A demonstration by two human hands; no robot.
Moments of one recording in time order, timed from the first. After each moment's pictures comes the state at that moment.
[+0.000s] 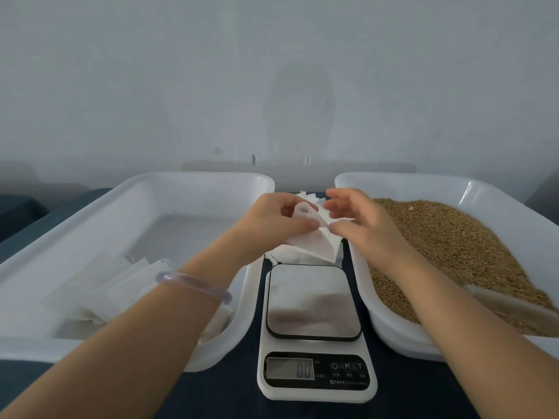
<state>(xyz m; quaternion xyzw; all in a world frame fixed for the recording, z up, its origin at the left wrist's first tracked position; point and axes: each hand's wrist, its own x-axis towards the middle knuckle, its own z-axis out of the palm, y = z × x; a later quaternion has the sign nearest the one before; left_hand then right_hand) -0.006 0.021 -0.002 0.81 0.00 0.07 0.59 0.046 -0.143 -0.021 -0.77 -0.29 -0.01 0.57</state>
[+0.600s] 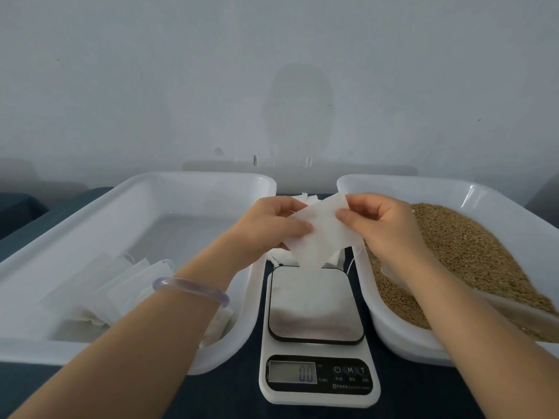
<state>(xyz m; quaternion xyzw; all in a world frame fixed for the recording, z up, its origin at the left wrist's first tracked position) -0.009 0.031 -0.005 0.77 0.00 0.02 0.64 0.049 -0.146 -0.020 -0.73 -0.22 -0.06 0.64</state>
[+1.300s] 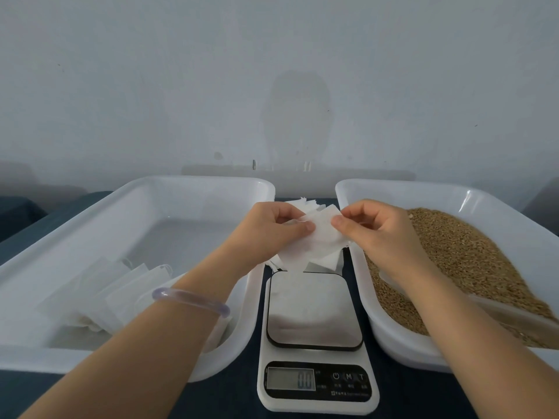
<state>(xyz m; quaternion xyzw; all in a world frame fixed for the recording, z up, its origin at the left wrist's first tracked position) -0.008 0.027 -0.009 0.80 0.02 0.09 0.59 0.045 -0.149 -0.020 -0.74 -0.26 -0.07 0.61</state>
